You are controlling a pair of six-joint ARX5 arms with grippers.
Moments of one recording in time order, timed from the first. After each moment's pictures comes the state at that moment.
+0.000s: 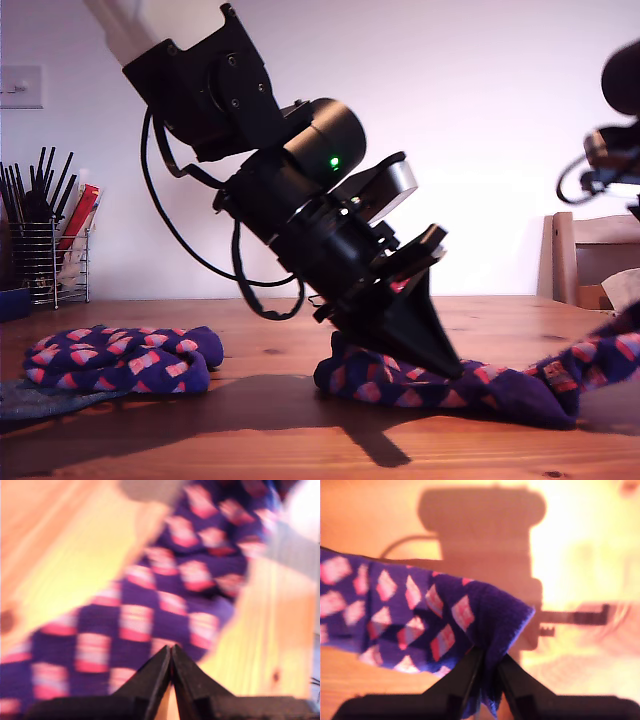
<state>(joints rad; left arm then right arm) -0.79 2.02 1.22 -0.09 0.51 0.06 0.07 1.55 1.09 -0.98 -0.09 0.08</state>
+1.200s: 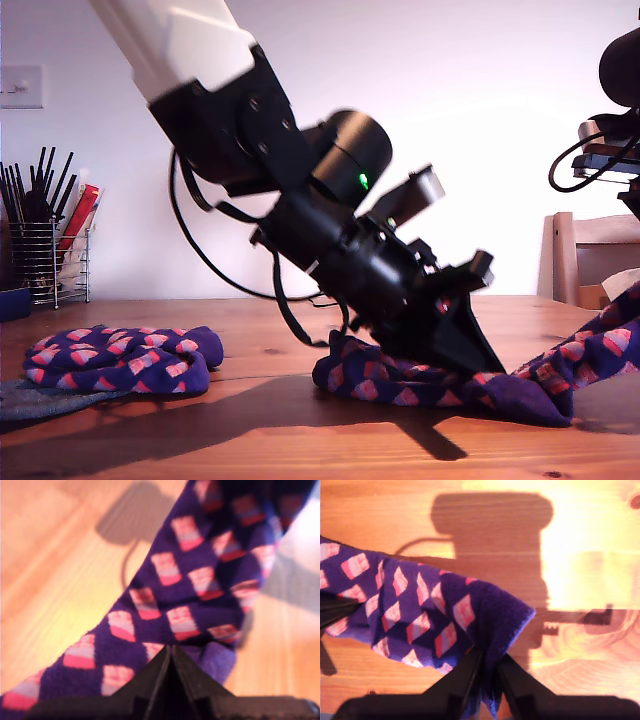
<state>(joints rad) -0.84 2.13 1.26 0.07 0.49 0.01 0.07 1.55 1.10 -0.99 -0.13 0.07</state>
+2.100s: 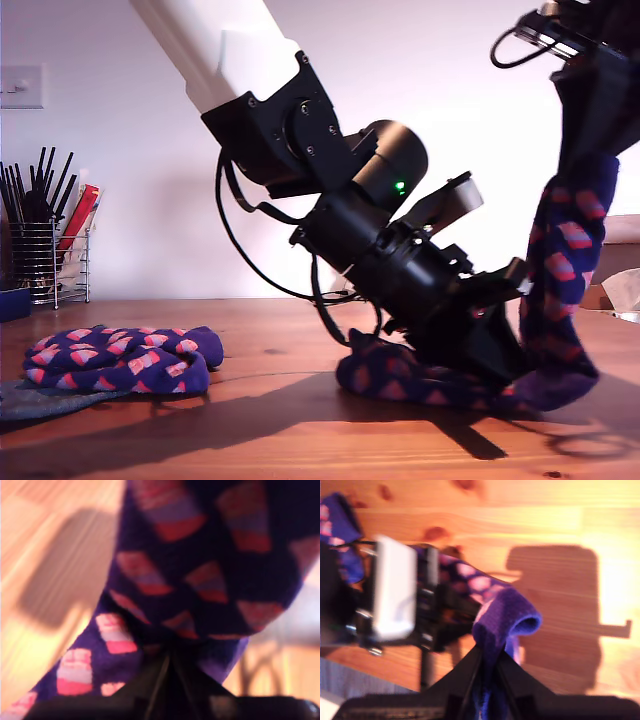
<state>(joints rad) -0.87 2.19 1.38 -0.01 0.51 0.06 0.16 1.45 1.26 -1.04 -0.36 0.11</state>
